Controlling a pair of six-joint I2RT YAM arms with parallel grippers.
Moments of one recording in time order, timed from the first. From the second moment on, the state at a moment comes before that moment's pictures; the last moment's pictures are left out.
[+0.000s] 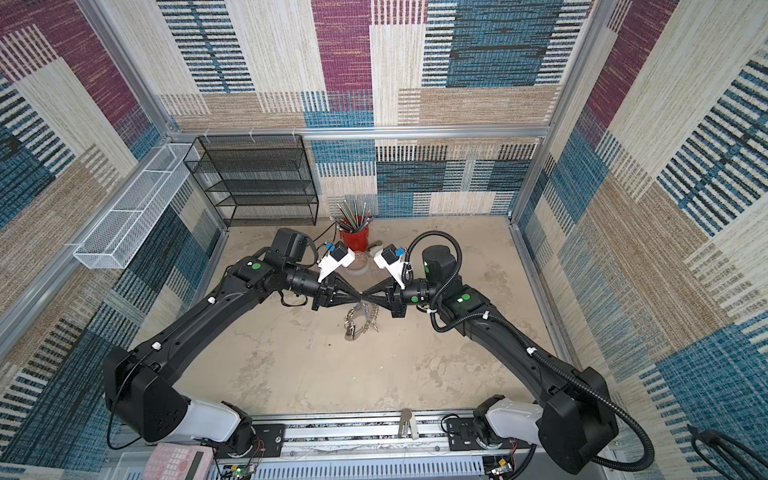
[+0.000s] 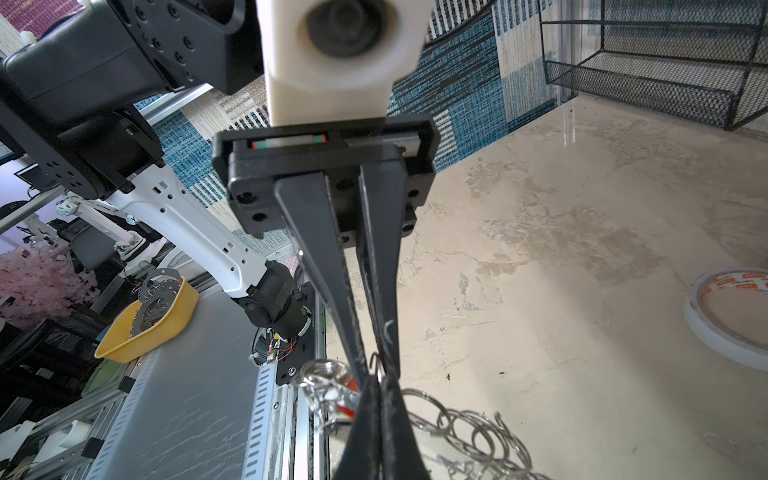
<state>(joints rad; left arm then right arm) -0.51 1.47 1.35 -0.72 1.00 0.33 0.52 1.24 0.95 -0.08 -0.93 0.12</state>
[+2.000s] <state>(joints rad) -0.51 1.25 0.93 0.18 0.96 -0.29 0.49 1.23 0.92 0.03 -1.00 0.18</state>
